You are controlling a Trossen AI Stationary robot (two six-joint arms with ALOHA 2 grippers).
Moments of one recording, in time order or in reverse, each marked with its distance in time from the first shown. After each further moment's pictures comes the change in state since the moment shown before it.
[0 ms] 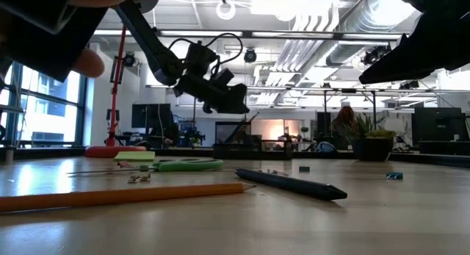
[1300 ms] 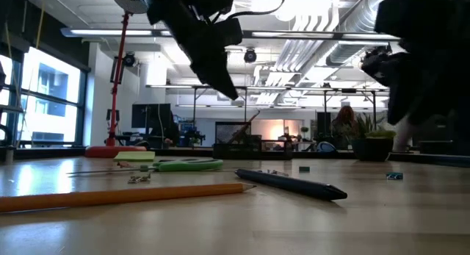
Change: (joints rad) left arm -0.487 -0.347 0.002 -0.959 -0.035 0.080; right arm -0.261 0.000 0.186 -0.535 -0.693 -0.392
